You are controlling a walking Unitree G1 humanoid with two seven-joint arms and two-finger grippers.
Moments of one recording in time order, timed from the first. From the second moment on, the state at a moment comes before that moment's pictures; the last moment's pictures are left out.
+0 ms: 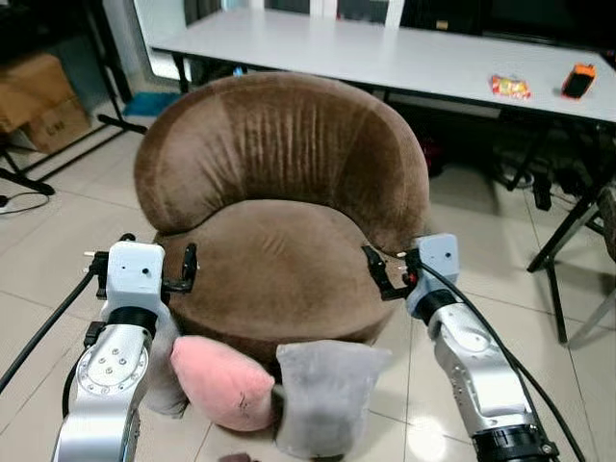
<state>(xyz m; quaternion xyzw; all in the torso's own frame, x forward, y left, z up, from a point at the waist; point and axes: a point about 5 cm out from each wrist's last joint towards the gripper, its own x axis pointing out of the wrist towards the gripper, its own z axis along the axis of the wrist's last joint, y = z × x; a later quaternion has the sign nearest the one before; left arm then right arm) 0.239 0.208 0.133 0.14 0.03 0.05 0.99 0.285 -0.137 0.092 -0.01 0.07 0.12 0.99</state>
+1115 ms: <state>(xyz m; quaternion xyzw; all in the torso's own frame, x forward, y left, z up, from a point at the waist) 0.238 0.213 0.127 0.12 0.03 0.06 0.99 0.286 -0.141 0.088 -0.02 0.07 0.10 0.99</state>
